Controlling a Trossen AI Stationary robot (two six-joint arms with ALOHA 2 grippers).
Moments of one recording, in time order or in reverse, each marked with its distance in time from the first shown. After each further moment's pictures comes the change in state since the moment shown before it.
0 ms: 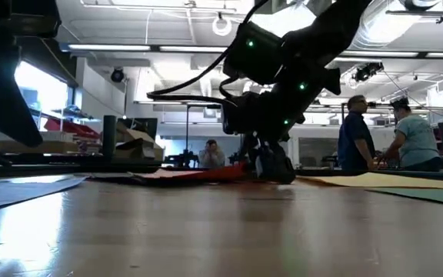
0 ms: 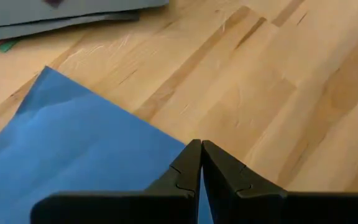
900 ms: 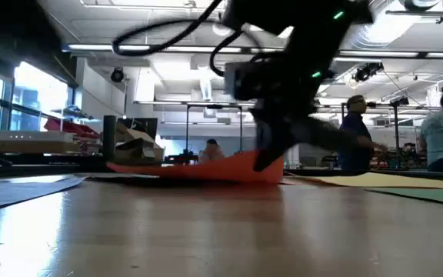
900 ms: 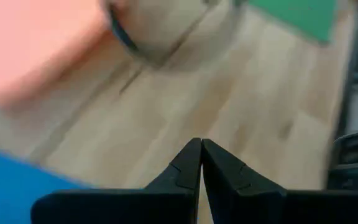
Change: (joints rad) left arm -0.049 -0.002 0.193 0.177 -0.142 0.262; right arm 0.263 -0.003 0.215 -0.499 -0.460 0.376
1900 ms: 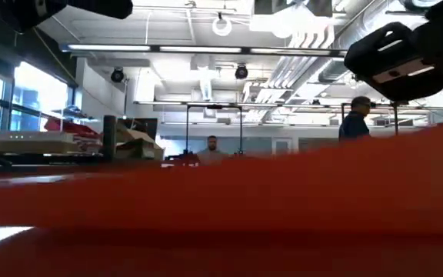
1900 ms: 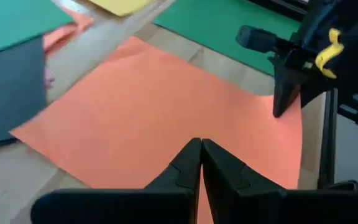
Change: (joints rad) left arm 0.060 0.052 0.019 0.135 -0.037 0.129; right arm 0.374 0.000 -0.002 0.244 -0.214 0.551
